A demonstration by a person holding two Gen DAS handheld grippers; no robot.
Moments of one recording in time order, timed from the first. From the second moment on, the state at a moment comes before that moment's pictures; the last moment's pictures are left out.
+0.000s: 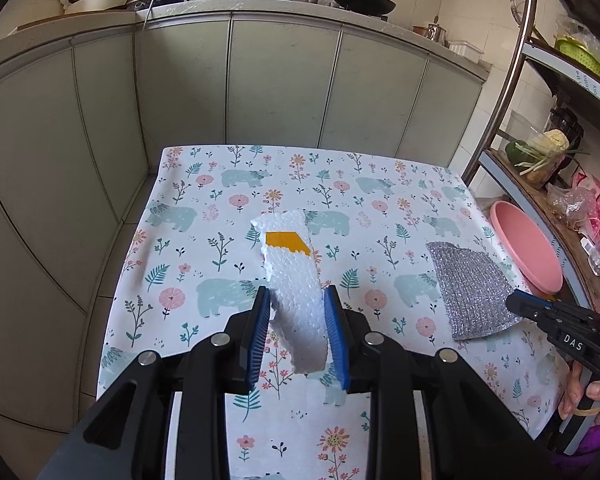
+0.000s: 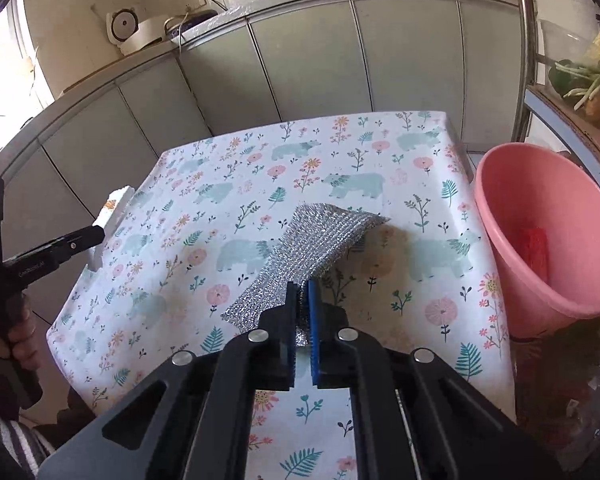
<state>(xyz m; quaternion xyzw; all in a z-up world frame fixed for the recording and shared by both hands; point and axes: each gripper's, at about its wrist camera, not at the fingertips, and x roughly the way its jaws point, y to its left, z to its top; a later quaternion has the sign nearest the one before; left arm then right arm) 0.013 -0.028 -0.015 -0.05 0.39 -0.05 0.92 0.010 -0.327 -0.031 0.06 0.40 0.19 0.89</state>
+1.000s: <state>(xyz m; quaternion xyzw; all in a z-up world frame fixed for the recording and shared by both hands) 0.056 -0.198 0.044 -0.01 0.30 -0.24 0.92 0.015 -0.419 0.053 0.08 0.28 0.10 0.95</state>
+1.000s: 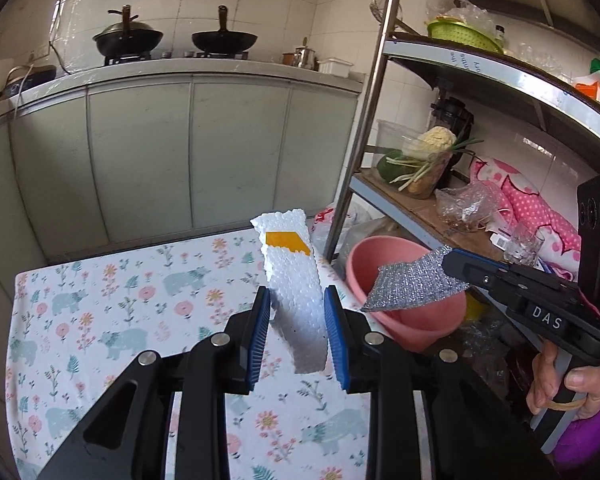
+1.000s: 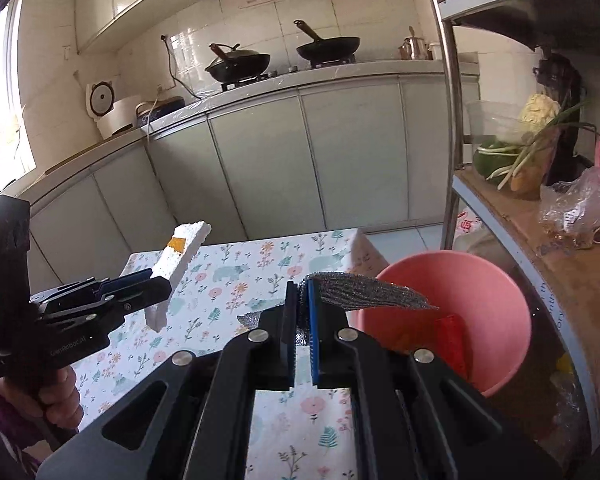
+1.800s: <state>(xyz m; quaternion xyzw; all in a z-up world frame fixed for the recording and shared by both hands) 0.129 -0.354 -0.005 0.01 0.35 -0.32 0.88 0.073 -0.507 -0.008 0.09 0.33 0.00 0.94</state>
